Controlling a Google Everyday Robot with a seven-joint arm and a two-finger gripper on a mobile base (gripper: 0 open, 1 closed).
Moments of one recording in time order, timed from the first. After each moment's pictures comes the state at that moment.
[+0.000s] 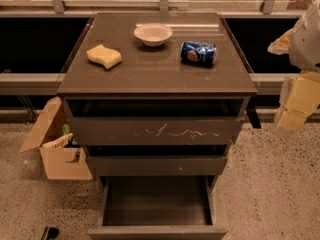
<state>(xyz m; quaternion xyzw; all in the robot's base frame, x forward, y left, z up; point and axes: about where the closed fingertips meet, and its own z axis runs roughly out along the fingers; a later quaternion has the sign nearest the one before) 0.438 -0.217 0.976 -0.60 0.78 -0.03 0.16</state>
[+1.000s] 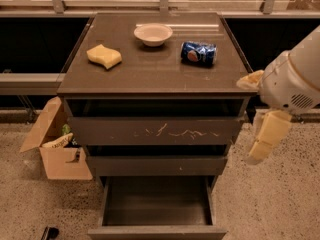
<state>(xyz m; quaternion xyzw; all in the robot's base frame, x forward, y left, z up) 0.435 -0.181 0.904 -0.63 0.75 0.07 0.20</state>
